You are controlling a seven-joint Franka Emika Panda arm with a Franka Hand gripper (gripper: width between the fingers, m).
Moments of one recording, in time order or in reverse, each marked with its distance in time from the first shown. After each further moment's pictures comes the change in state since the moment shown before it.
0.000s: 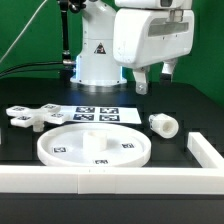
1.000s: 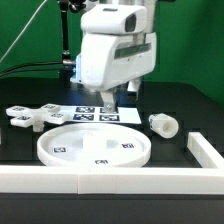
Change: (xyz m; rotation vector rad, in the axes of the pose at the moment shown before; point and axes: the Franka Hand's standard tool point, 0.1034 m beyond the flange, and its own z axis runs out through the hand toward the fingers) arm -0.064 0.032 0.054 -0.024 0.015 -0.143
